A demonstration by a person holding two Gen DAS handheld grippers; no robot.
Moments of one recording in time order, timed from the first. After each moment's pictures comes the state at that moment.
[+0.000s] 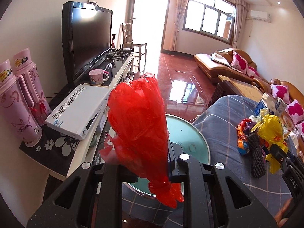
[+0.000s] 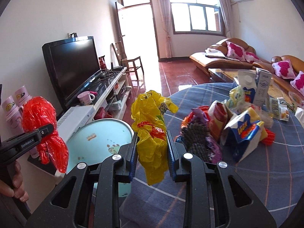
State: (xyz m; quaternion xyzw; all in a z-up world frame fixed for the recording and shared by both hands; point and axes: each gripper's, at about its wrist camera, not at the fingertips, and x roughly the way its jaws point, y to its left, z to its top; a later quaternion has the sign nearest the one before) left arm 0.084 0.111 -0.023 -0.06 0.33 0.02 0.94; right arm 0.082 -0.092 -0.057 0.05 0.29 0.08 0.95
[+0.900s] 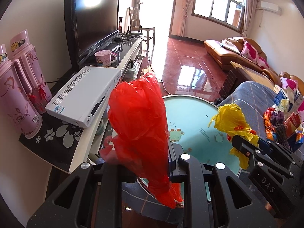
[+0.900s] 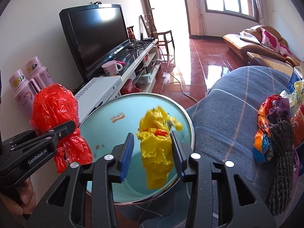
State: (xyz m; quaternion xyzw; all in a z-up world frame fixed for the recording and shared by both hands) left arm 0.120 0.142 -0.078 -0.06 0.39 0.05 0.92; right arm 0.155 -0.009 -0.110 0.04 0.36 0.18 0.91
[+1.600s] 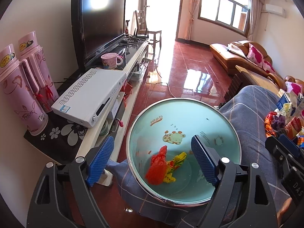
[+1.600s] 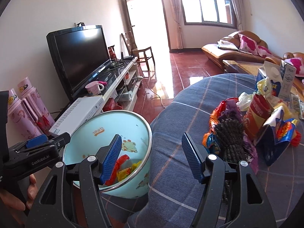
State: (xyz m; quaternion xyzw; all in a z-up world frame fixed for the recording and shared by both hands) left arm 0.112 0.128 -0.068 -0.06 0.38 0.07 0.92; right arm 0.116 -0.079 -0.084 0.07 0.32 0.10 0.94
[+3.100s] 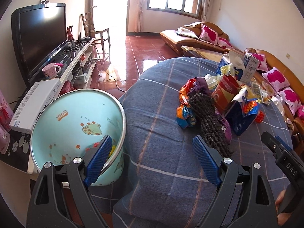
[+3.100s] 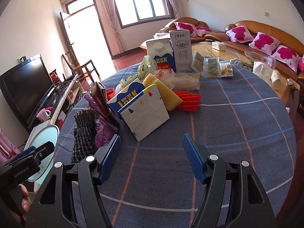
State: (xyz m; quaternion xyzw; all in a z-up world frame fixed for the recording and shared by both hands) left arm 0.099 -0.059 -0.072 -0.01 0.39 -0.10 0.92; right arm 0.040 -0.266 -0.104 0.15 0.32 -0.09 0.93
